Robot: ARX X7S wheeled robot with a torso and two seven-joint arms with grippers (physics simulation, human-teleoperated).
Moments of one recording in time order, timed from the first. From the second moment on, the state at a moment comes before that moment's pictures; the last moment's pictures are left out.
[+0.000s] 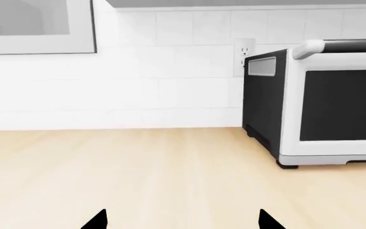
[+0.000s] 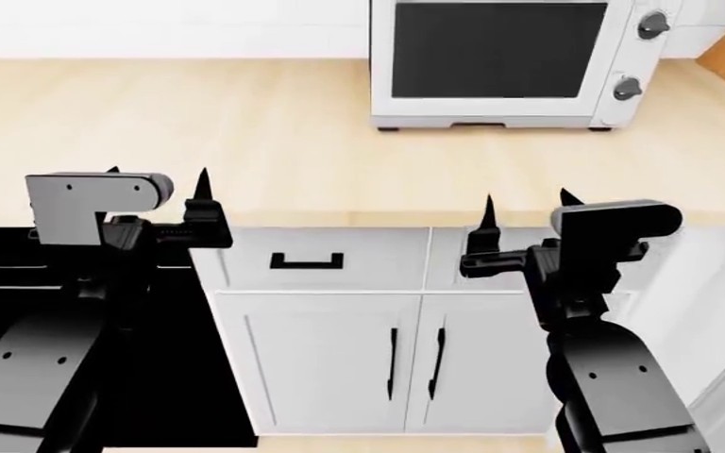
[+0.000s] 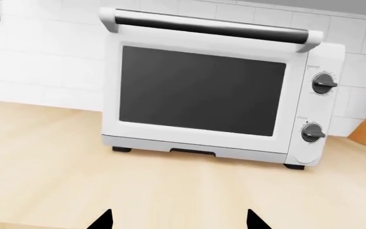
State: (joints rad) left arm -0.52 -0.29 -0.03 0.36 -0.33 -0.72 -0.08; right arm 0.47 0.24 -0.10 -0.15 0.18 0.44 0.07
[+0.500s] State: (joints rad) left arm -0.51 -0.30 -0.03 0.36 -0.34 -0.71 -0.09; right arm 0.47 0.25 -0.11 -0.15 0.18 0.45 0.09
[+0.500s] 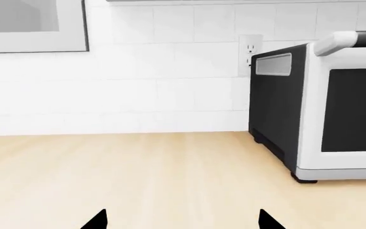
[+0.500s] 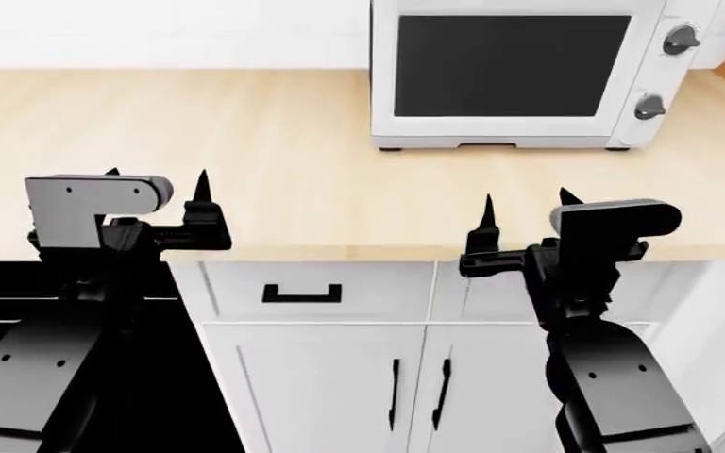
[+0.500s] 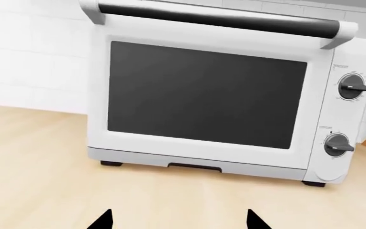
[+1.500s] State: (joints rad) left arm -0.49 -0.31 -0.03 0.36 -0.36 -0.69 -0.10; right arm 0.47 0.26 -0.12 -0.16 0.20 0.44 0.10
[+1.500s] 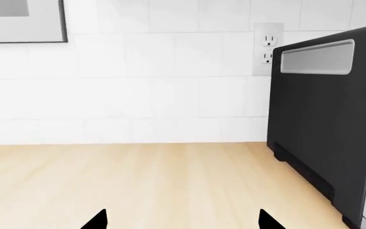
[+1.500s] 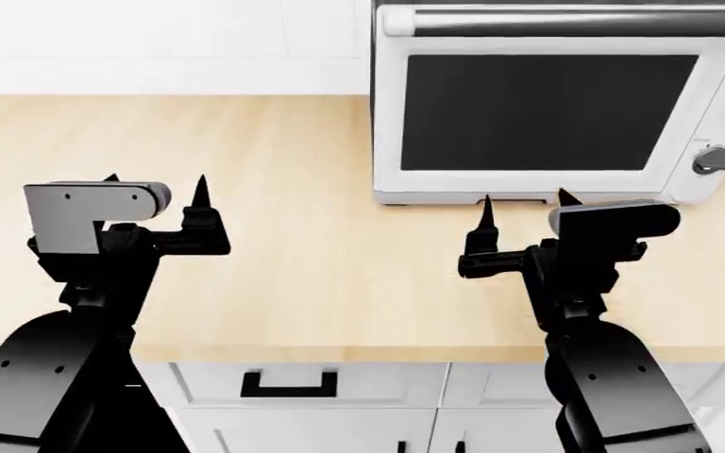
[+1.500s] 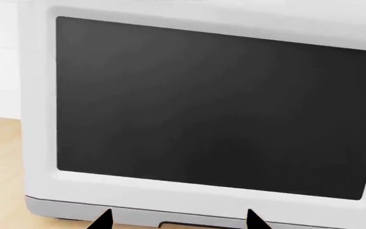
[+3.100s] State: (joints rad) left arm -0.45 -0.32 -0.02 0.29 -0.38 -0.59 -0.09; right arm 1.54 0.77 -1.05 0.12 -0.41 0.63 -0.59
